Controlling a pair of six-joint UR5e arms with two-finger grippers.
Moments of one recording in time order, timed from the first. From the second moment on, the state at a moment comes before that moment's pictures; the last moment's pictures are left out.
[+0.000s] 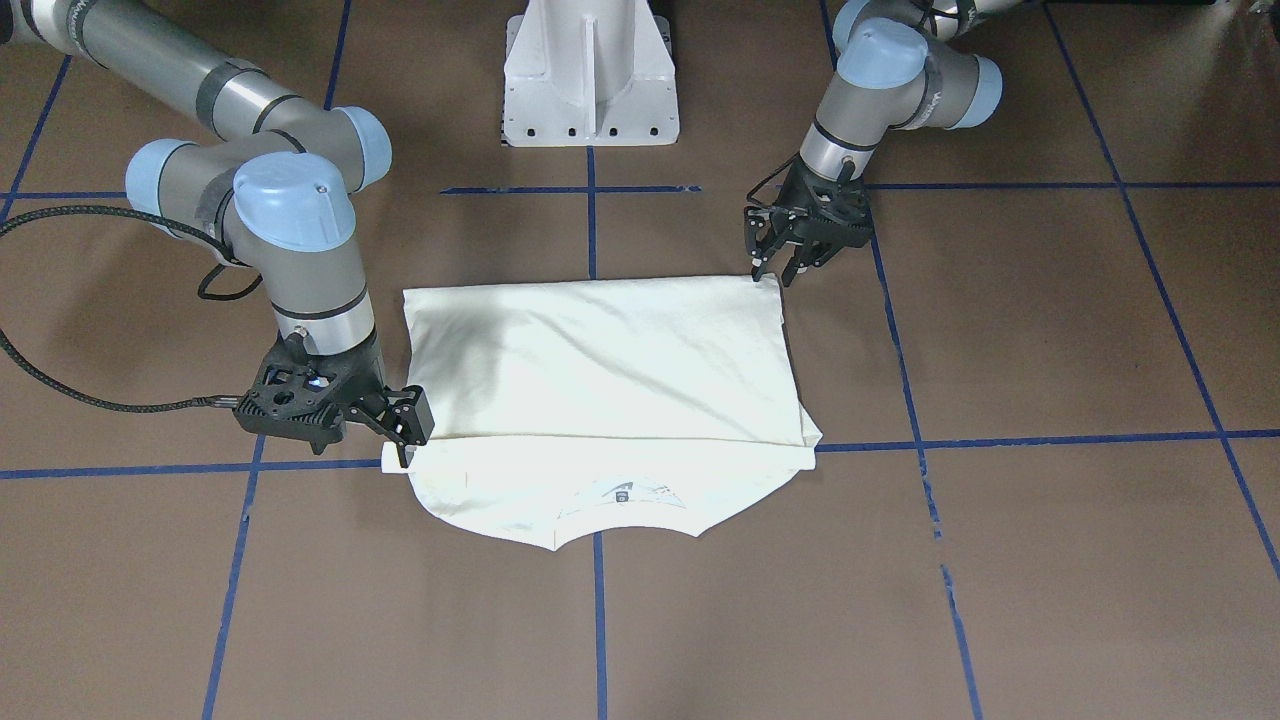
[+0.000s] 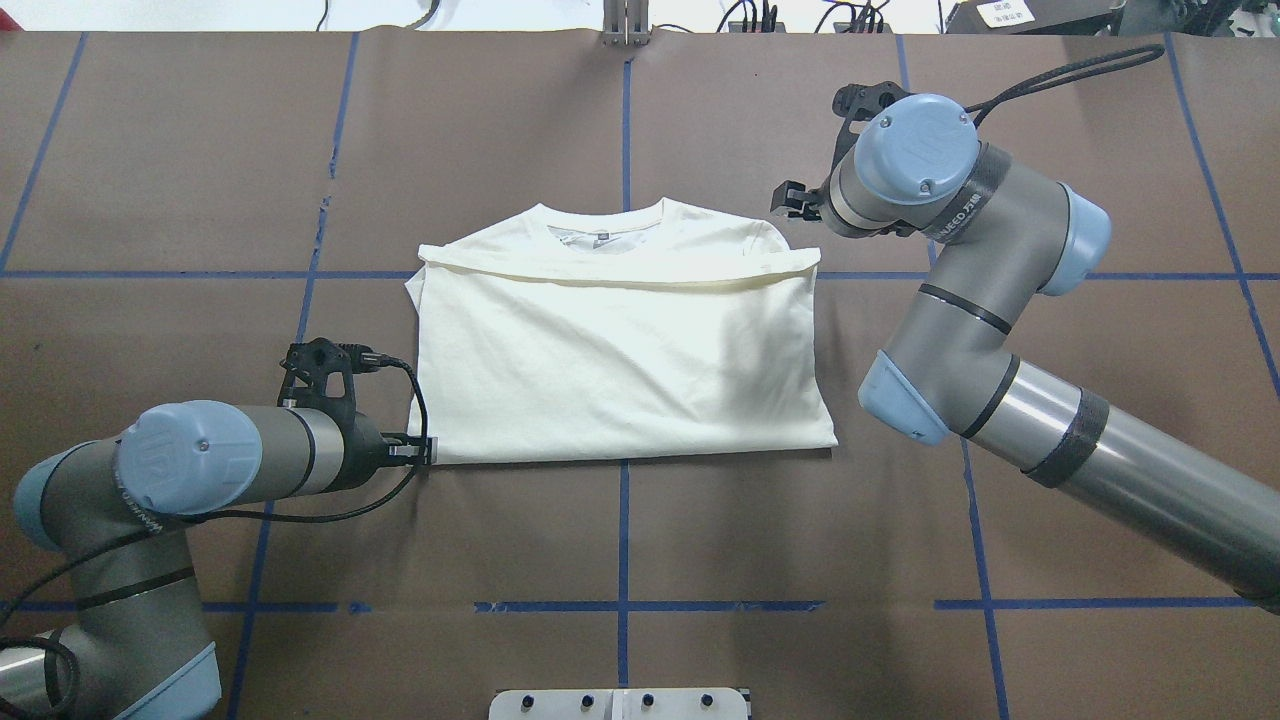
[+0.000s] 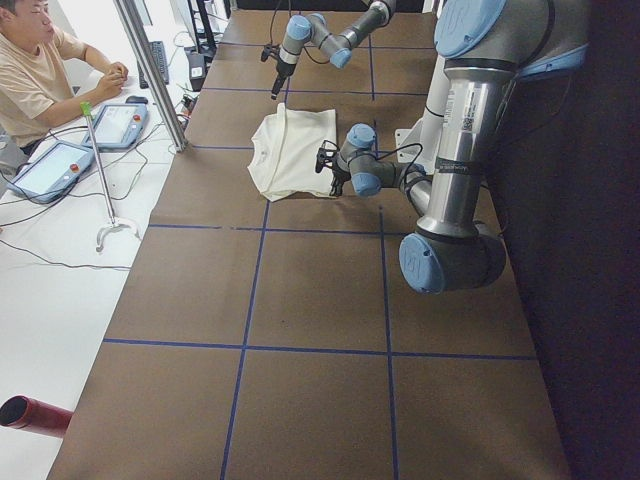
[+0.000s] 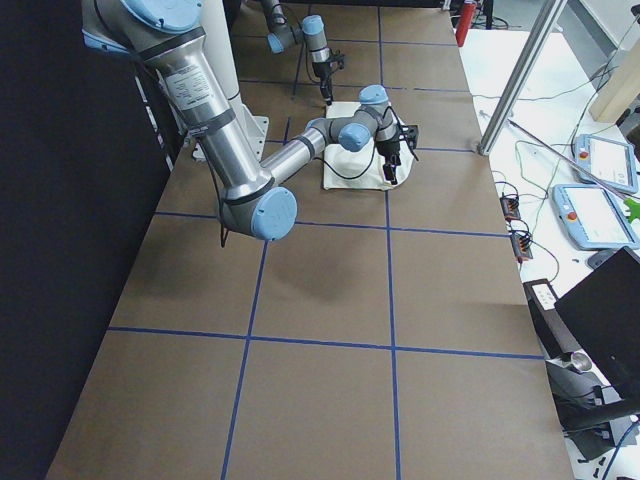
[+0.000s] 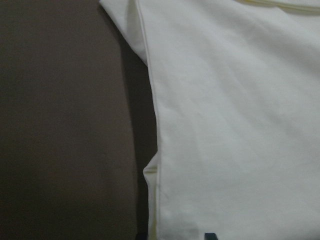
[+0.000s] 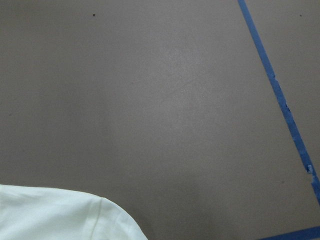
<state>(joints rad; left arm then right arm) -0.41 -1.76 -1.85 -2.14 -1.65 -1.26 0.74 -1.00 1.55 -1.35 1.69 1.24</state>
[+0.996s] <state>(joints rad) -0.39 -1.76 -1.83 -2.14 -1.65 -1.26 0.74 -1.01 1.55 -1.35 1.69 1.24</state>
